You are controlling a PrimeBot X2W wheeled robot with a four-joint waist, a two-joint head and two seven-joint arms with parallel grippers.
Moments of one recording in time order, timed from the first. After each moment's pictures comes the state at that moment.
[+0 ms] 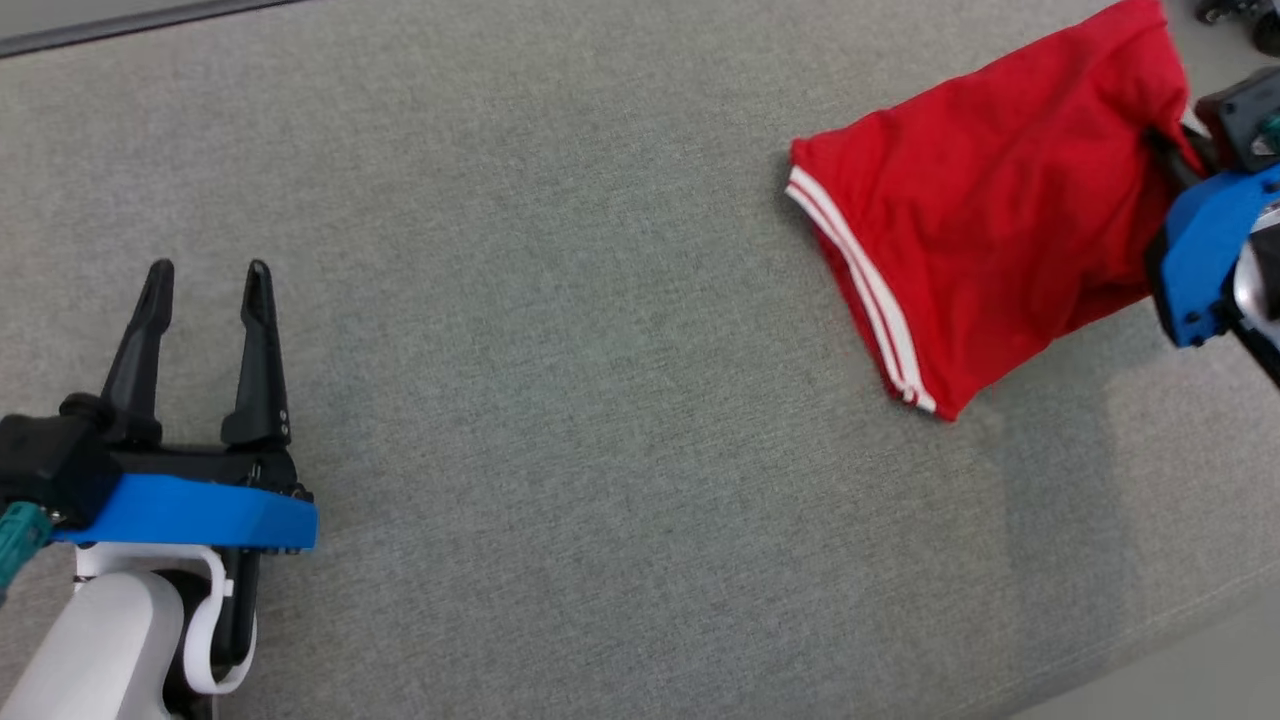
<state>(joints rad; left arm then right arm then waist) -0.26 0.46 -0.29 -0.01 -0.57 0.13 -0.20 -0.78 -0.52 0.29 0.45 0.13 0.13 0.35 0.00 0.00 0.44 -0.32</state>
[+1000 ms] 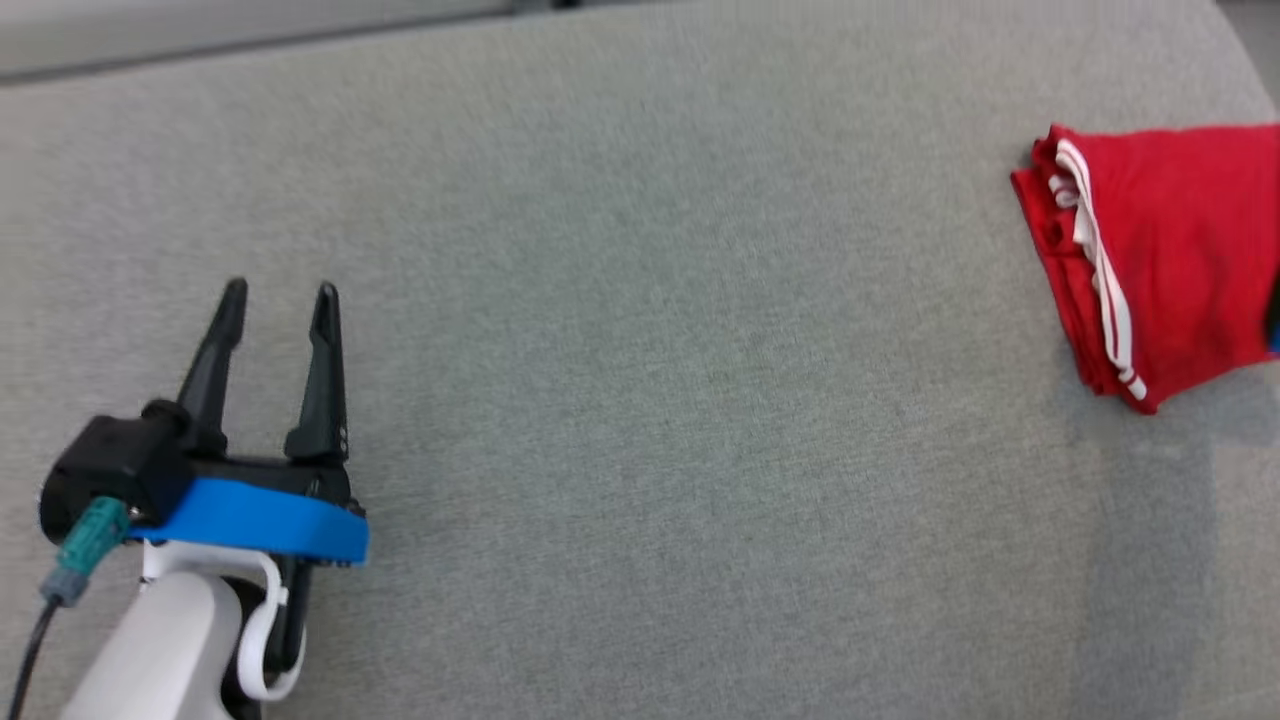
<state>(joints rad) -0.31 0.43 -0.36 0.08 -0.57 0.09 -0.21 -0.73 -0.45 -0.10 0.61 -0.08 0.13 0.04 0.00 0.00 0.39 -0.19</state>
